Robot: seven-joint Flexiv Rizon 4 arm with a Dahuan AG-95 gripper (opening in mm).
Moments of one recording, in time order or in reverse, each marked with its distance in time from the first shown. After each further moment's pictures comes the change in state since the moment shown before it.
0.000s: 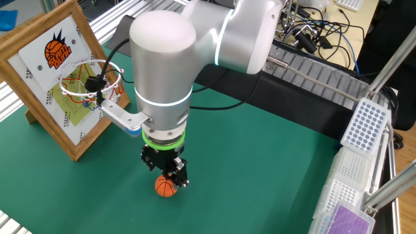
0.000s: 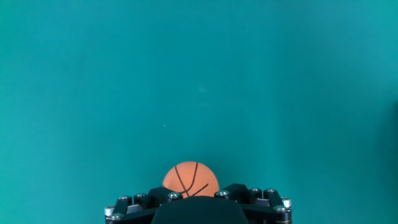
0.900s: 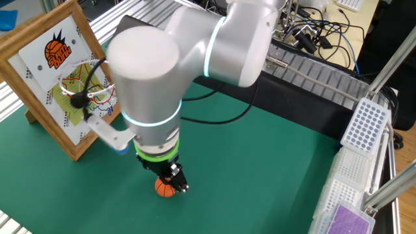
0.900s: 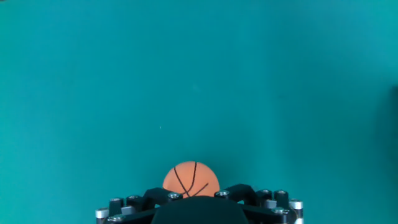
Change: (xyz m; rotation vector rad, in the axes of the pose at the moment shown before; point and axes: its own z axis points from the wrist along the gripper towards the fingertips) arm -0.003 0.002 0.006 0.024 0.110 -0.011
